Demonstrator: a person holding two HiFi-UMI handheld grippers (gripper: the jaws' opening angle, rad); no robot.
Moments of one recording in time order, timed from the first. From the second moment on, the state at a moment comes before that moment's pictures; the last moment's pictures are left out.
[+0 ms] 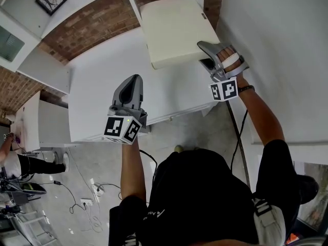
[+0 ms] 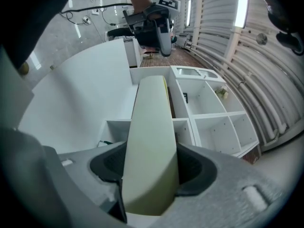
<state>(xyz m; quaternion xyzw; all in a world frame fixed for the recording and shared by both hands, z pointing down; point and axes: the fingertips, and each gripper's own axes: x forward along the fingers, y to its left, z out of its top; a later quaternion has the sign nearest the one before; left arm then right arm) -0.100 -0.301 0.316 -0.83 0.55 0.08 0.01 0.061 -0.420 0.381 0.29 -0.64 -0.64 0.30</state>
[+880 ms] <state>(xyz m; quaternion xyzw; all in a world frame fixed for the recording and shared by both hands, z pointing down) -0.103 -0.386 0.317 -0.82 0.56 0.08 0.02 0.038 -0.536 0.403 0.27 -0.66 -0.63 0.30</state>
